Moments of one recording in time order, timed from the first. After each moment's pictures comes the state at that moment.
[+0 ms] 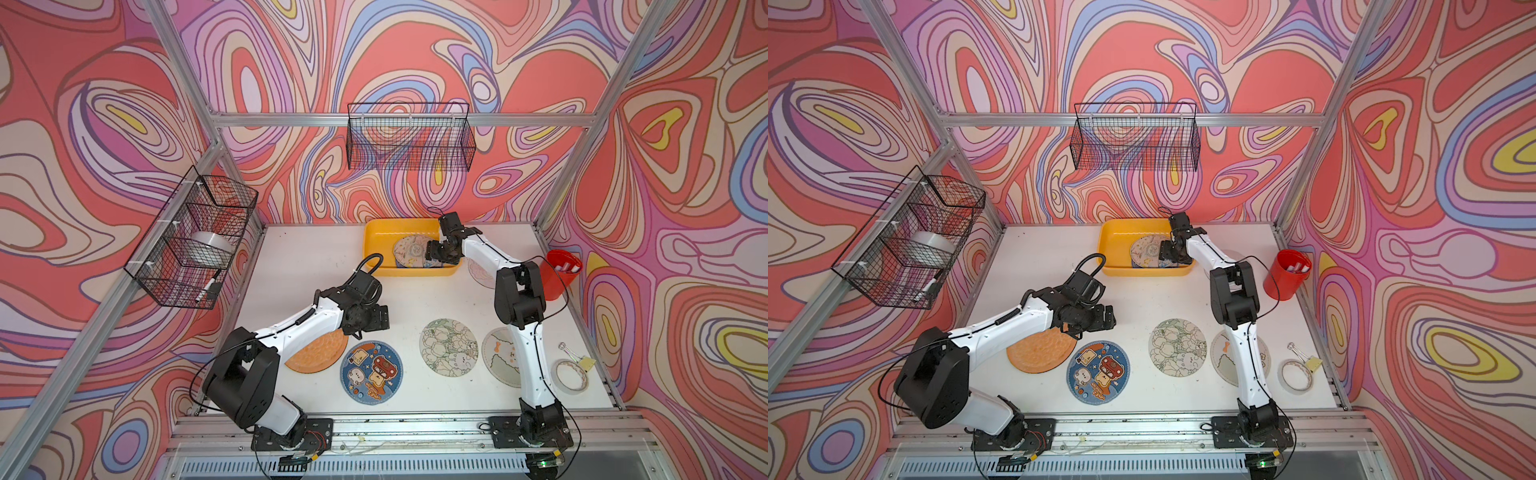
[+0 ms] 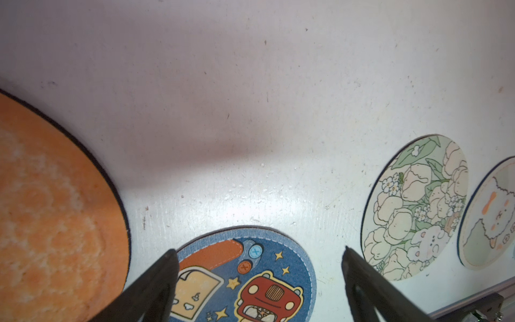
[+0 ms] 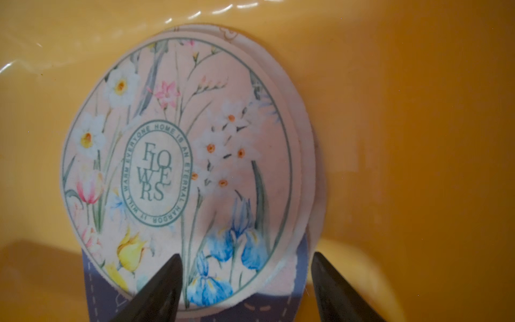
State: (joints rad) left arm -0.58 1.52 0.99 -0.65 0.10 -0.68; right arm 0.28 2.38 2.02 -0.69 -0.07 0.37
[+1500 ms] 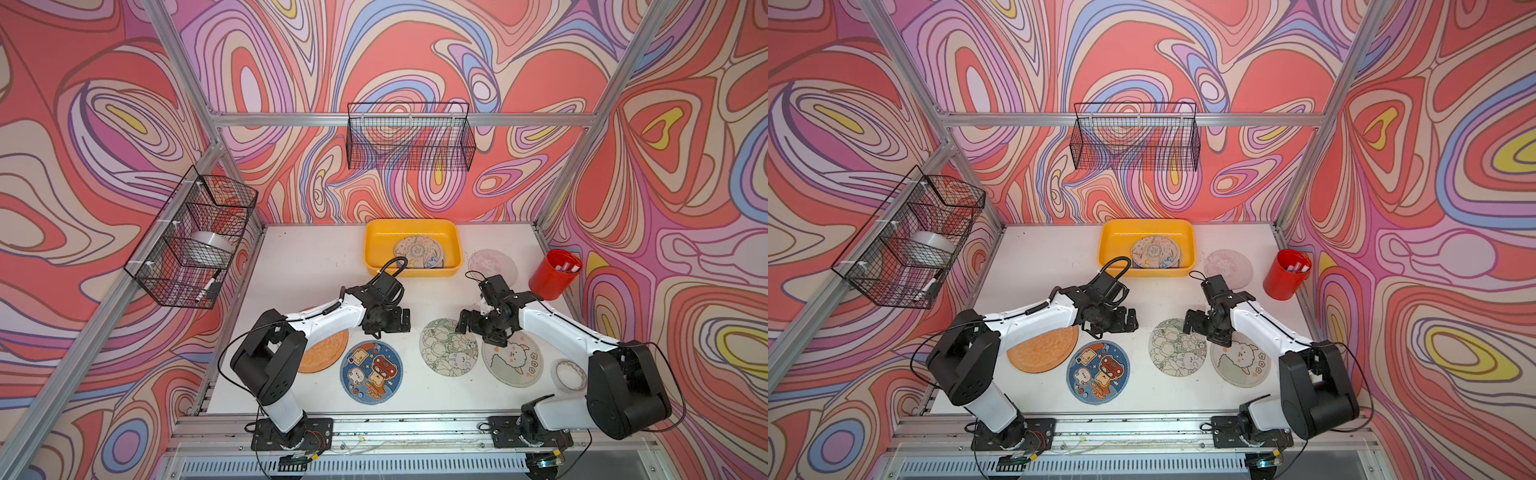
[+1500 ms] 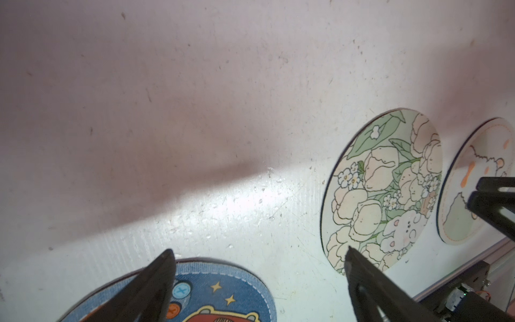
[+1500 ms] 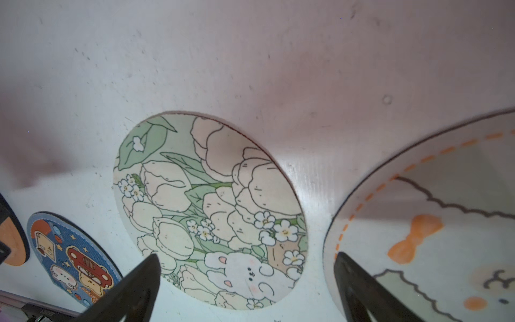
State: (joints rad) left arm -0.70 1.68 1.09 -0.57 0.17 -0.68; right arm 0.29 1.40 0.82 -0.76 -0.22 0.54
